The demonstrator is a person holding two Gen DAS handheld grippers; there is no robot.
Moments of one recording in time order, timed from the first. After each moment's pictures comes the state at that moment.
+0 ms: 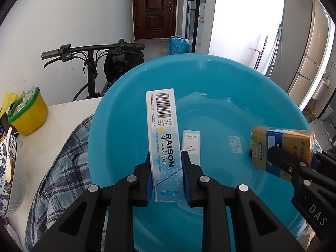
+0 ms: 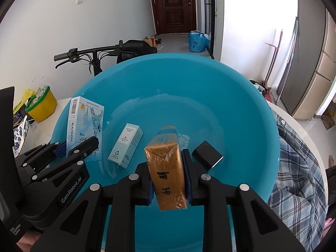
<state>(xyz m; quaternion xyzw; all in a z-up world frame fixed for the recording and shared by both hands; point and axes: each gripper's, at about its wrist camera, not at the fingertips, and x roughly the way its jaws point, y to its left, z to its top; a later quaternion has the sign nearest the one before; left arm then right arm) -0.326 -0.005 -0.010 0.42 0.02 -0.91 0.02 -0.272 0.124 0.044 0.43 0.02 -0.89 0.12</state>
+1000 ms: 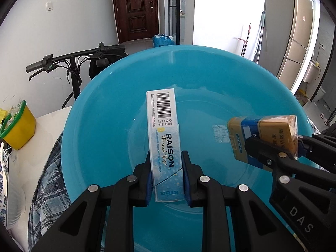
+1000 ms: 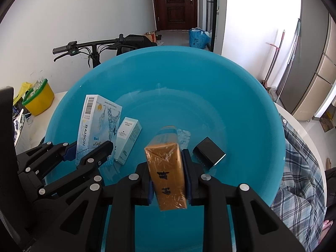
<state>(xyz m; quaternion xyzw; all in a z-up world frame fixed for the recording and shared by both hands) -0.326 0.022 -0.020 0.42 -0.02 -0.91 -0.03 -0.274 0.117 0.034 0.44 0.03 -0.89 0.12</state>
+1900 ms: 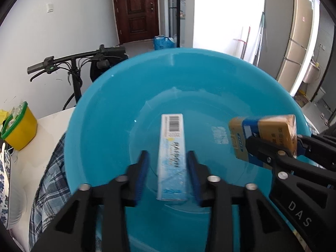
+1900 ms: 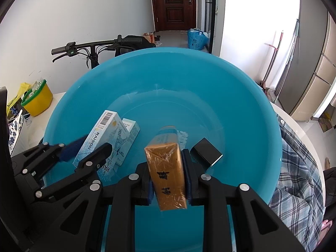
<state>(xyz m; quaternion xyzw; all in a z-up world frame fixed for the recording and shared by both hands) -0.320 0.025 -0.014 0.41 -0.02 -0.91 -0.03 -0.275 0.120 0.036 0.44 0.03 -0.89 0.12</state>
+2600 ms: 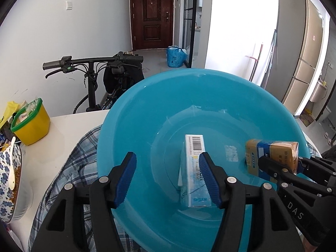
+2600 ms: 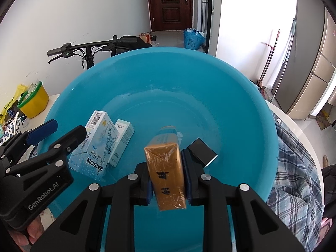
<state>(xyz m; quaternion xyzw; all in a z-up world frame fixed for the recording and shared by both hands) -0.318 -0.010 0.012 0.39 0.01 -0.92 0.01 -0.277 0.130 0.036 0.44 0.03 -0.89 0.10</state>
